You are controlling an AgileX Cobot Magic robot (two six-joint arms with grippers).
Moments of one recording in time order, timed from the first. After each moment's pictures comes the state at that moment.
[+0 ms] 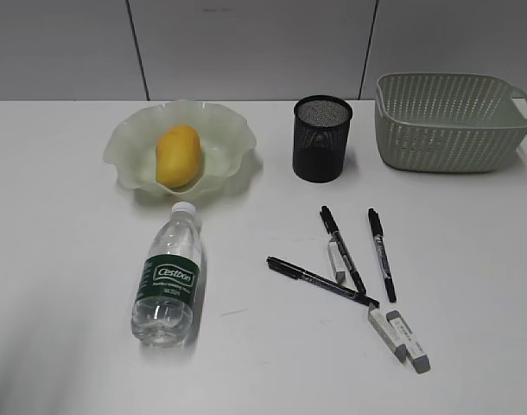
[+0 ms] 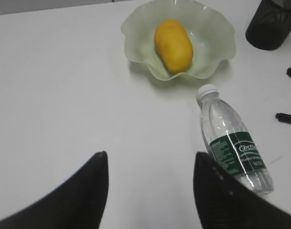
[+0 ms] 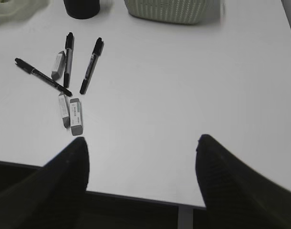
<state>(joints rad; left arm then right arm) -0.20 0.74 -0.60 -0.14 0.60 0.10 0.11 -0.01 -0.55 0.06 1.14 -0.06</state>
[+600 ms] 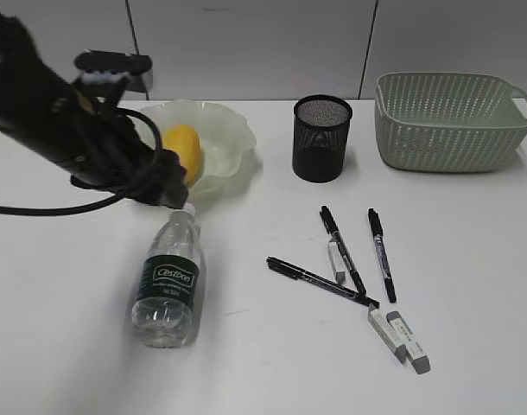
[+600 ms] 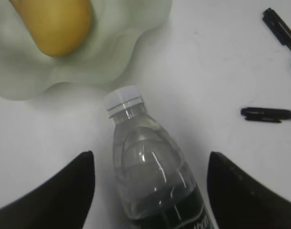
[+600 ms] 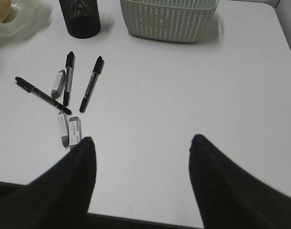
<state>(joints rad) -0.51 1.70 -1.08 -0.13 0.54 -0.05 0.11 -0.01 -0.51 0.06 1.04 -0.06</state>
